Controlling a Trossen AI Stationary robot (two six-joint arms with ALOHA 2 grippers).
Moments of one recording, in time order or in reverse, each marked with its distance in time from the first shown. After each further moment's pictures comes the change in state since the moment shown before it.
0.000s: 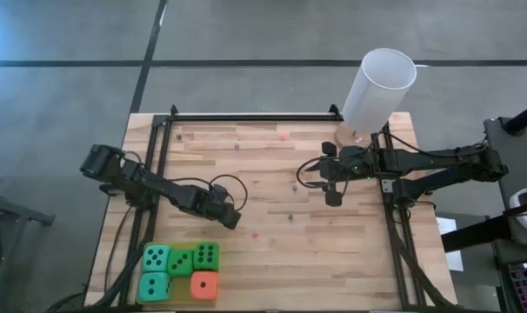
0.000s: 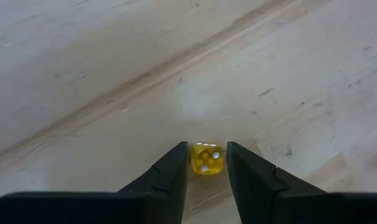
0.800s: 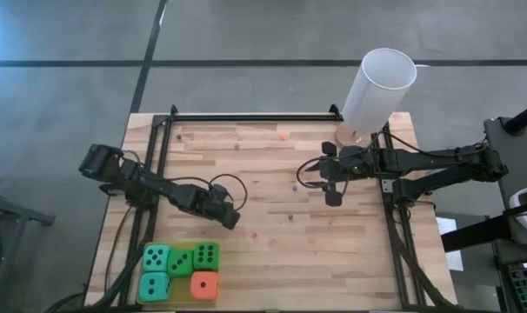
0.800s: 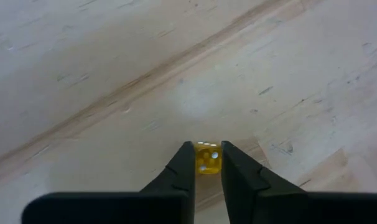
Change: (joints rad) left arm 0.001 -0.032 -0.007 -0.005 0.007 0.027; right arm 0.000 0.000 0.000 0.000 0.000 0.000
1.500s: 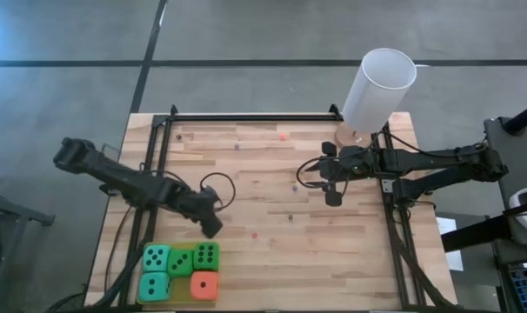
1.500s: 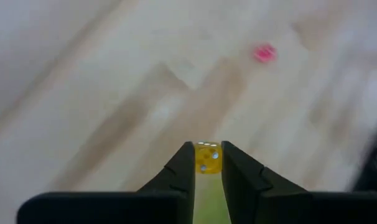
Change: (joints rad) left arm -0.093 -0.349 0.000 -0.137 0.149 0.208; right arm 0.000 0.000 0.000 0.000 0.000 0.000
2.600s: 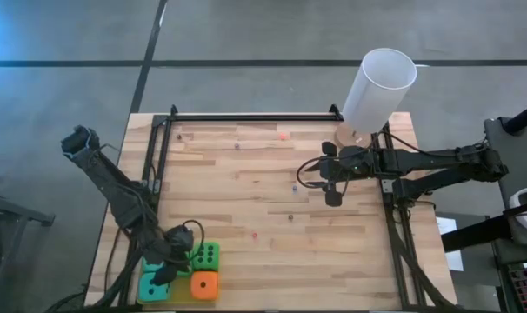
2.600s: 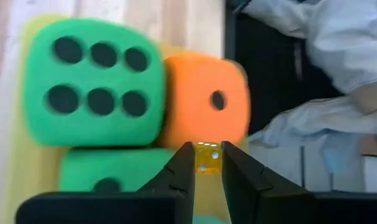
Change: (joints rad) left arm -0.519 -0.083 0.000 0.156 0.030 0.051; right arm 0.000 0.000 0.000 0.000 0.000 0.000
